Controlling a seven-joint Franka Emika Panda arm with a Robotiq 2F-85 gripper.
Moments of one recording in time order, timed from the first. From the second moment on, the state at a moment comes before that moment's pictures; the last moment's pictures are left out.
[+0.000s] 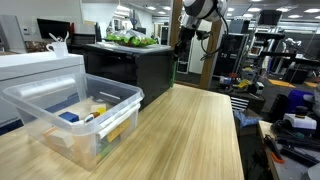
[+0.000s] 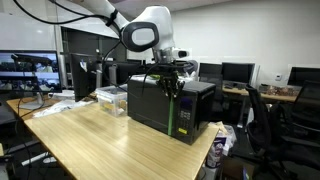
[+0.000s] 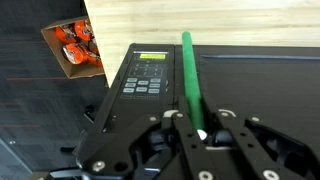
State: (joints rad) arm -0.36 0.28 -0.14 -1.93 0.20 2.50 -0.61
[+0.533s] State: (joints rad) arm -0.36 0.27 -0.13 -1.94 0.20 2.51 -0.61
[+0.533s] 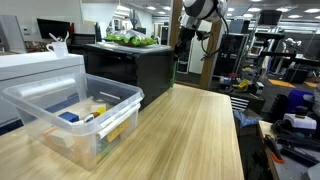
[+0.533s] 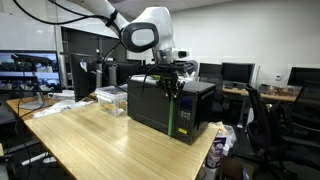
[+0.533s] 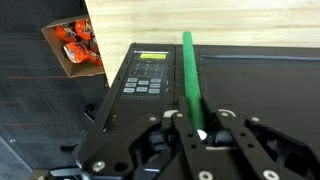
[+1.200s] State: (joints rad) arm -0.35 0.22 -0.13 -2.06 0.20 2.68 -0.62
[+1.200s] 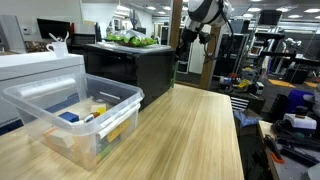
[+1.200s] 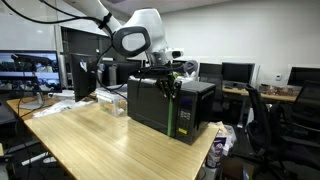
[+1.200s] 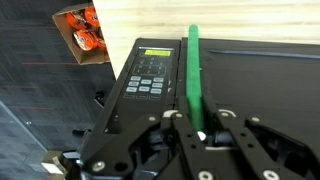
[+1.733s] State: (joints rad) arm -0.34 0.08 -0.16 -2.23 0.16 2.69 -0.60
